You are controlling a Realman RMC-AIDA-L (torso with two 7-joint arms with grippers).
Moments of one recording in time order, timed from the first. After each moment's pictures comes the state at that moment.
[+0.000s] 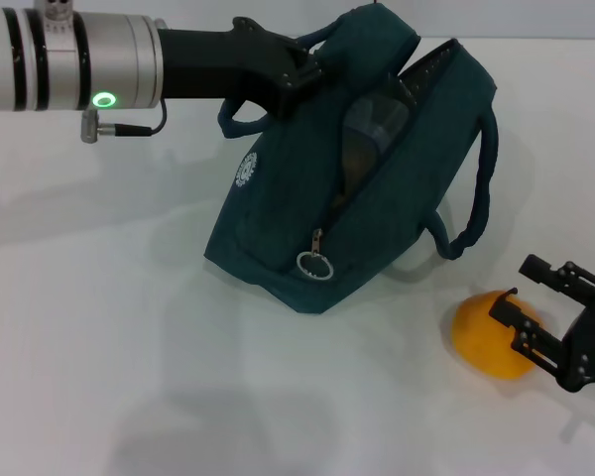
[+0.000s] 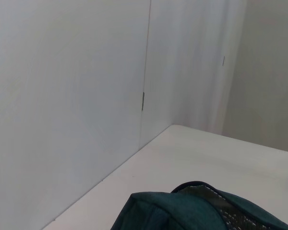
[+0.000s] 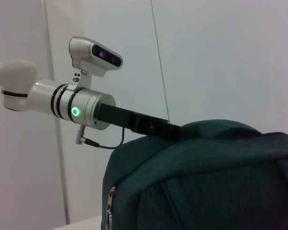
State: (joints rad) left arm -0.61 -2.08 1.12 1.02 1.83 1.28 -1.75; right arm 0.30 2.02 -1.29 -0.03 -0.98 -1.67 0.50
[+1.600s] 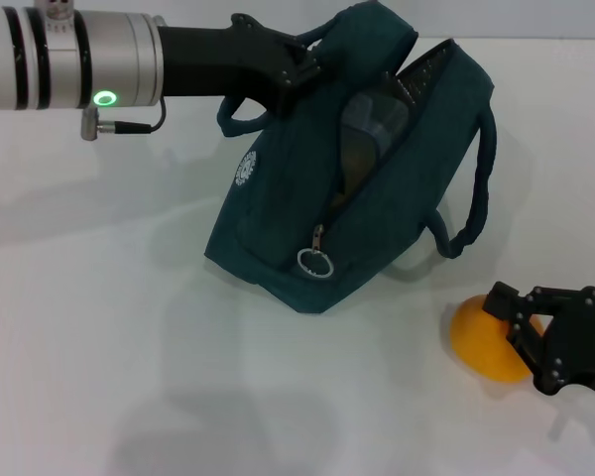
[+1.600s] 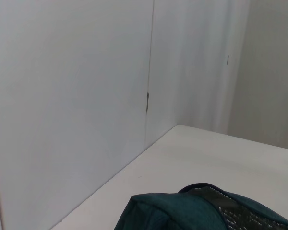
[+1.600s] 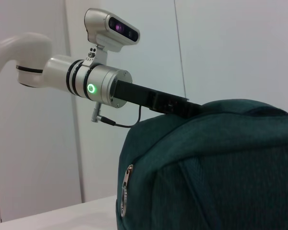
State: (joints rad) left arm -0.61 -2.08 1.12 1.02 1.82 1.26 -1.74; right arm 0.33 2.02 -1.35 -0.04 -0.98 -1.61 0.50
